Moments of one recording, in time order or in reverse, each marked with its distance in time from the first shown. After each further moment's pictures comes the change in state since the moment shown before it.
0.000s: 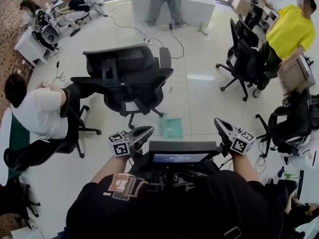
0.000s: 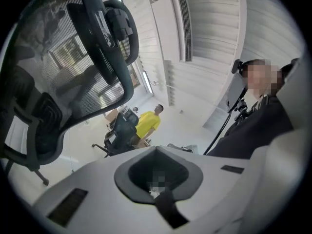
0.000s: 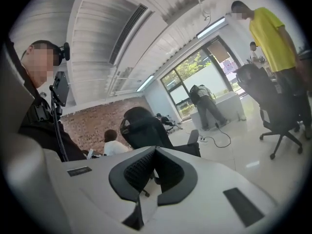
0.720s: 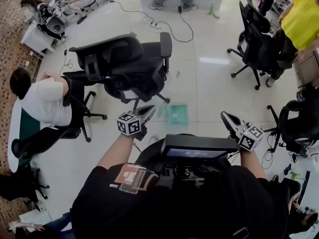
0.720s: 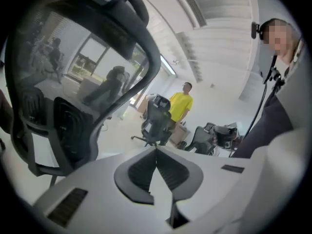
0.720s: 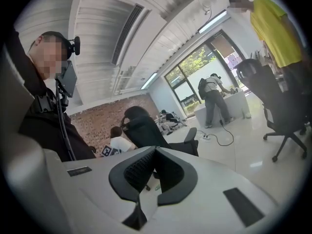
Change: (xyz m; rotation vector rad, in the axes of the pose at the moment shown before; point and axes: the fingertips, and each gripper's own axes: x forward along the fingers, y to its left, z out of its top) left arm 0.137 0.138 -0.043 0.155 0.201 0.438; right arm -0.051 -0.136 0.020 -0.019 0.048 0.074
